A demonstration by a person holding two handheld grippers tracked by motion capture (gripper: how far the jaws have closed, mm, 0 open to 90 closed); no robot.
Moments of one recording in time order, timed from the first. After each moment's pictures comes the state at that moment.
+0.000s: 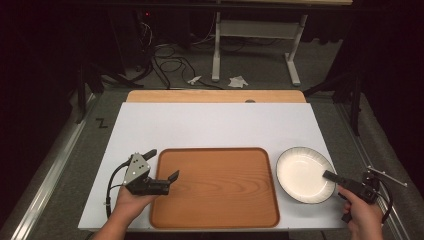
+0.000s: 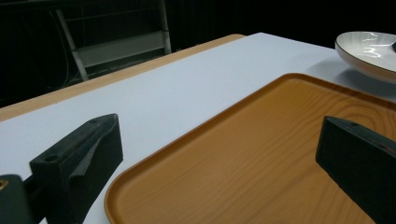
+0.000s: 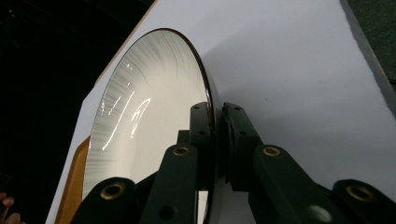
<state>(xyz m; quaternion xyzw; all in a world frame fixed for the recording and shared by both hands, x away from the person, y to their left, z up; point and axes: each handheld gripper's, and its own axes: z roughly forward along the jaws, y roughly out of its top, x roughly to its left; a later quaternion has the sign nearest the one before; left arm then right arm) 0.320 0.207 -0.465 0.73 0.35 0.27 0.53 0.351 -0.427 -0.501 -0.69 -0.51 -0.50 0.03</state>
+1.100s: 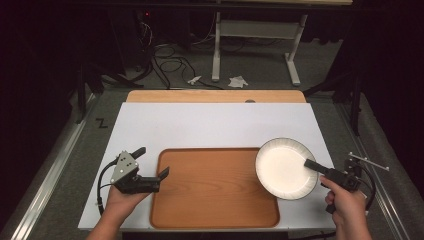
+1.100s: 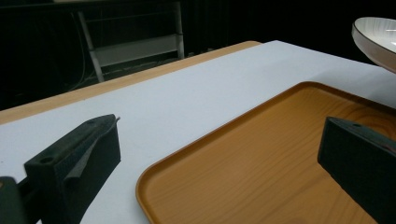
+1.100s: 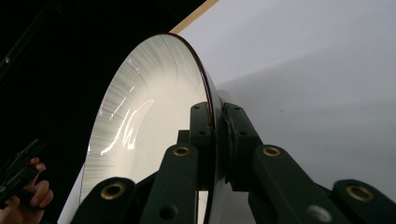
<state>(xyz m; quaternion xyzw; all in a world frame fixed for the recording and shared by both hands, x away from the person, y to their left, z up) 0.317 0.231 -0.457 0.71 0.37 0.28 0.53 0.365 -0.360 -0.459 -0.62 -0.57 -0.53 0.03</state>
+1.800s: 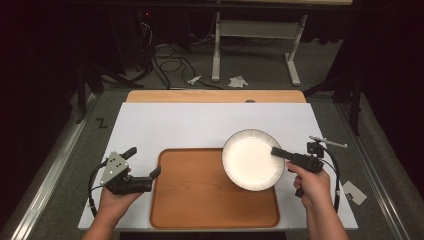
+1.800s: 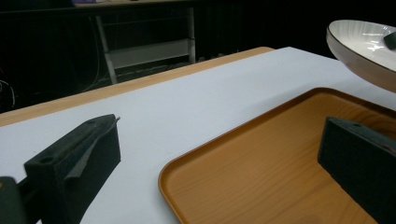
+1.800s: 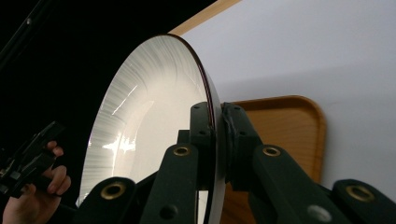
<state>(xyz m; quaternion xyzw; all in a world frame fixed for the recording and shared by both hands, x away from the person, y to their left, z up) 0.311 0.248 -0.456 0.69 0.39 0.29 0.53 0.405 -0.270 -0.445 -0.57 -0.63 -0.53 0.07</state>
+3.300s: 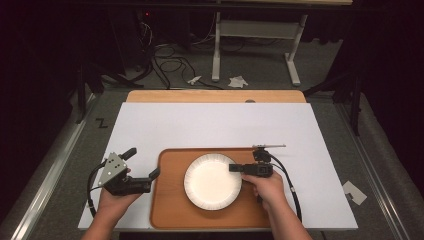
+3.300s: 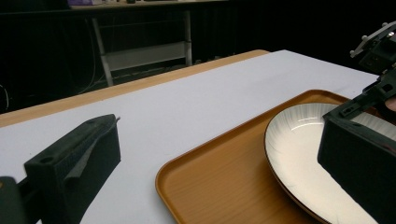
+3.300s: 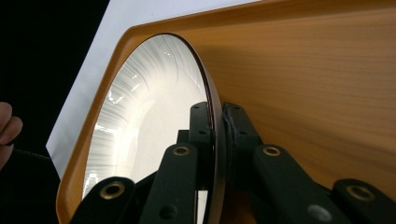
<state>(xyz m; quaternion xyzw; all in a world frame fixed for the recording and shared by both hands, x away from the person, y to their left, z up) 0.310 0.249 -0.456 0.69 0.38 0.28 0.54 0.417 -0.158 -0.505 -0.54 -0.72 -0.42 0.12</state>
